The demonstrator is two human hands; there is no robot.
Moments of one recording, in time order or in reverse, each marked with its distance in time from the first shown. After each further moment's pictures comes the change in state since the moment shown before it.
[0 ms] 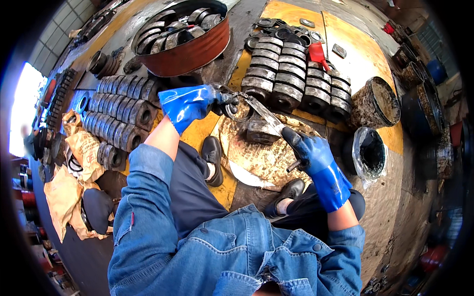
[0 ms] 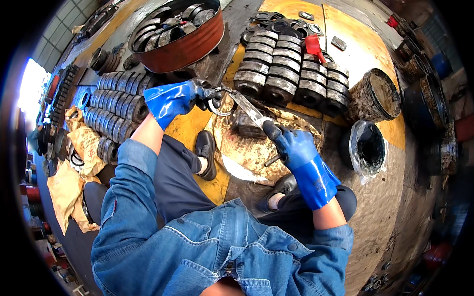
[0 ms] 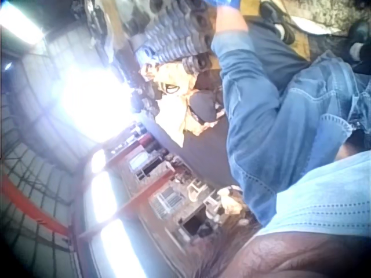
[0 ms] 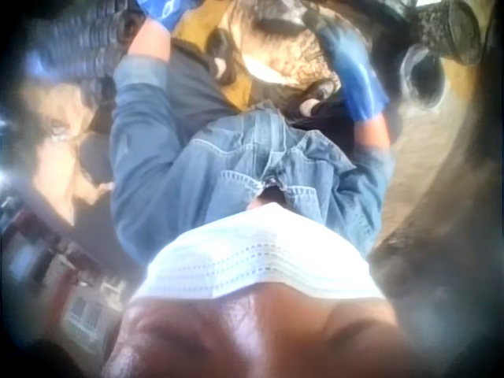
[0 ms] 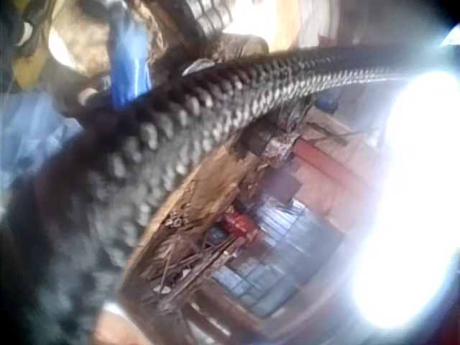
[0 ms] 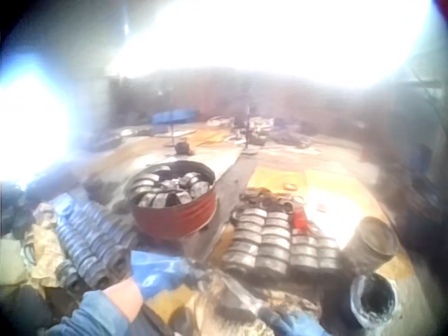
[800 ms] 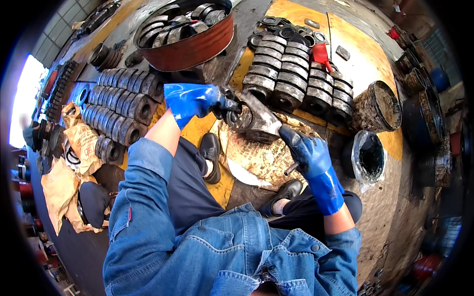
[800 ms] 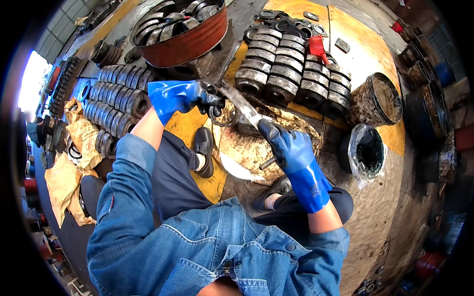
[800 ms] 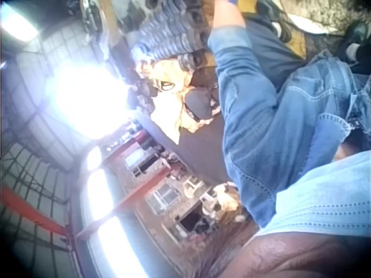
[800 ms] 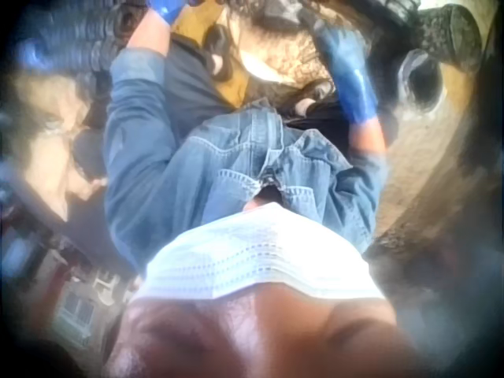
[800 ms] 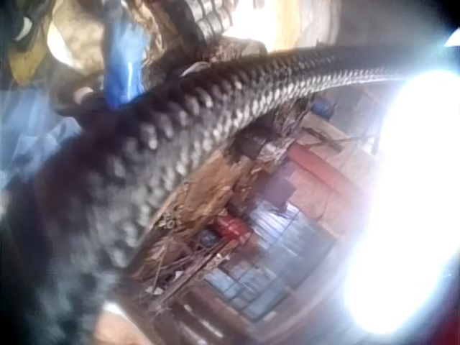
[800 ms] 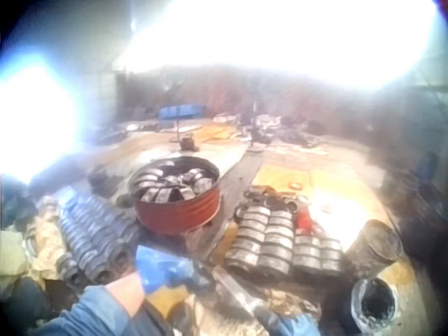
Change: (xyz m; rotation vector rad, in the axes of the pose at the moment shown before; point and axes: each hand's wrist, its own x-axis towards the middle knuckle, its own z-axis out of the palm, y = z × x) left_hand -0.002 -0.004 0.001 -0.002 -0.004 -0.057; right_hand 0.010 -0.005 0.002 0.007 0.191 -0.142
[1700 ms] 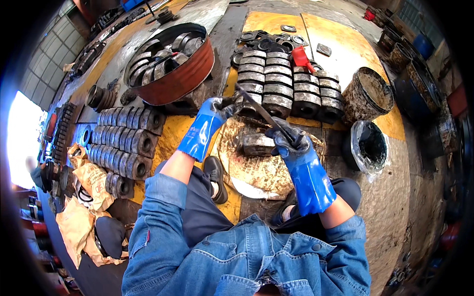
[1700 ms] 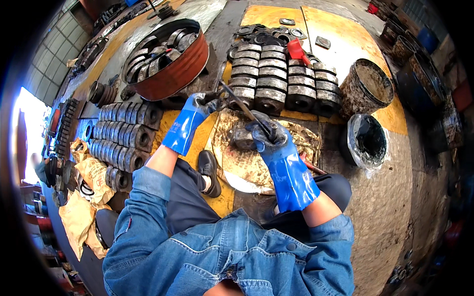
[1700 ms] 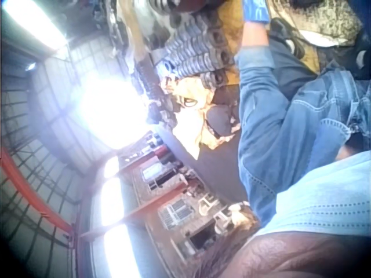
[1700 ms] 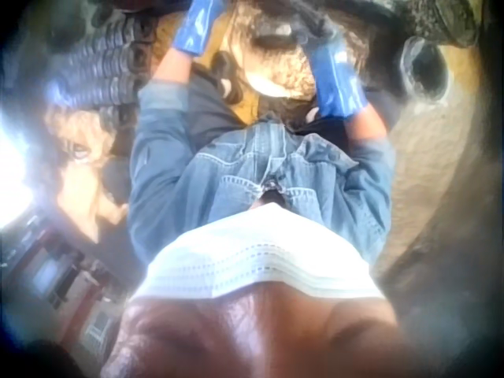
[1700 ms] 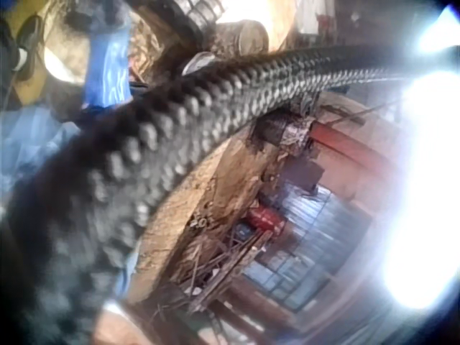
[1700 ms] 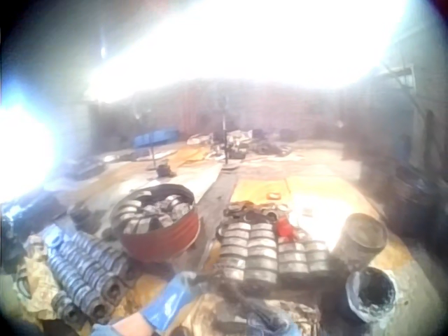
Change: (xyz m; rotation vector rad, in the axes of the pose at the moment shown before) left_hand 0.046 0.013 0.057 0.046 0.211 0.362; right_hand 0.016 -0.015 0.024 1.133 0.275 0.815
